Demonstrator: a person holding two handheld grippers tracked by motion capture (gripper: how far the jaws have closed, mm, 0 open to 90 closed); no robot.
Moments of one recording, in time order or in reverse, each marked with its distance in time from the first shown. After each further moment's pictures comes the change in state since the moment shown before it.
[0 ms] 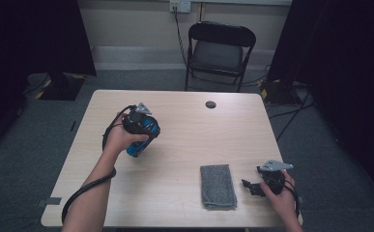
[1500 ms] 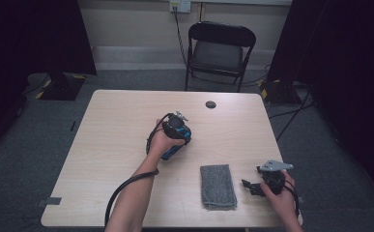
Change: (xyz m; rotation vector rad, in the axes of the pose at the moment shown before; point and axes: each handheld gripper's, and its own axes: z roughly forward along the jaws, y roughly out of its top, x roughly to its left) left arm -0.046 0.028 0.121 0.069 -0.006 -0.067; right arm 0.000 0.000 0.000 0.000 0.000 -0.002
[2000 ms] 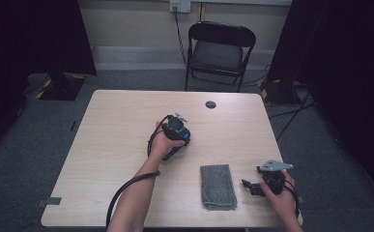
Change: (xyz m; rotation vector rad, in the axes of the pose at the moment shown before) left arm 0.002 -0.005 0.009 0.012 0.018 -0.024; right arm 0.000 0.000 0.000 0.001 0.001 0.001
